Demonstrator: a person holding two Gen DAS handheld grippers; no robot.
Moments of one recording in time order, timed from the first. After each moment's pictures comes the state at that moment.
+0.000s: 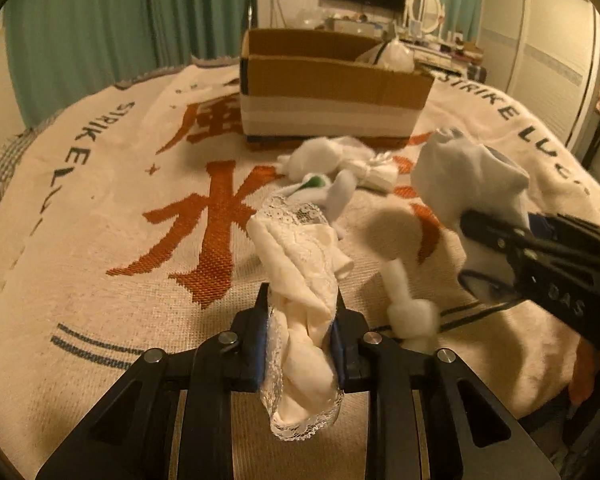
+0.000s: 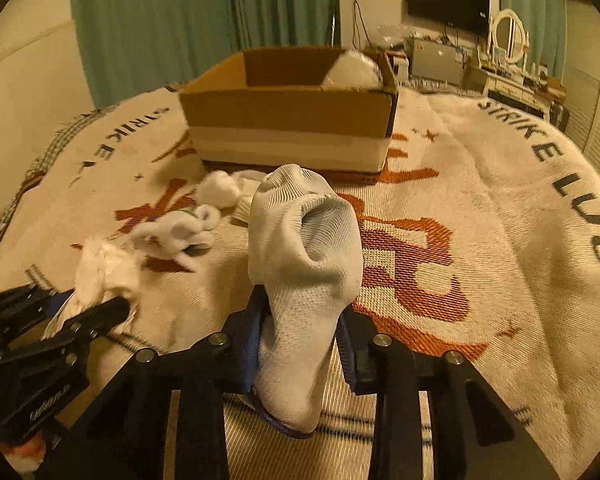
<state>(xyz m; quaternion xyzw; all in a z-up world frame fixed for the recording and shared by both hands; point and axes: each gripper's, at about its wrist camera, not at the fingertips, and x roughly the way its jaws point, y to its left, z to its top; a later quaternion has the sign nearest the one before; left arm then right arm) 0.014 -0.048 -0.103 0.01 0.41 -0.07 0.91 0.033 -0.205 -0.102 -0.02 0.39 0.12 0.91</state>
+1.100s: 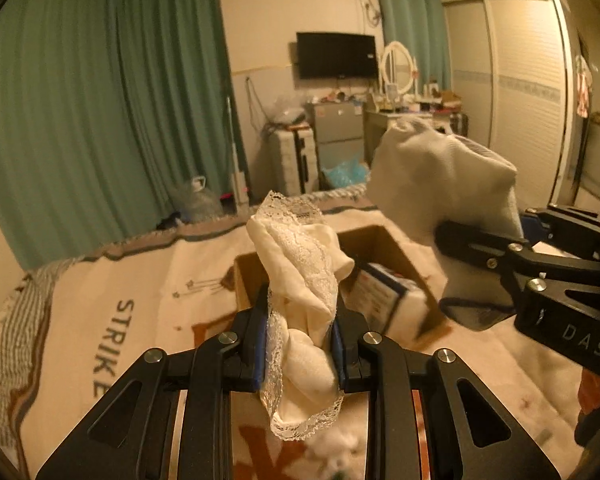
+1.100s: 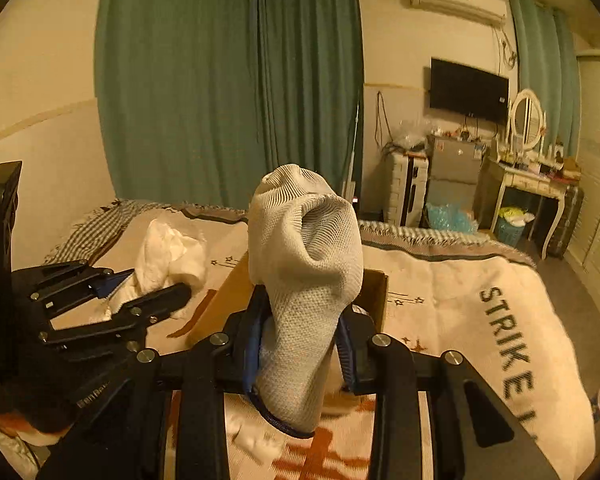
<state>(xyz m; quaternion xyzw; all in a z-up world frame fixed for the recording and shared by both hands) 0.190 -0.074 0.047 0.08 0.29 -0.09 0.95 0.174 -0.201 0.079 -0.03 0.27 0.17 0.95</state>
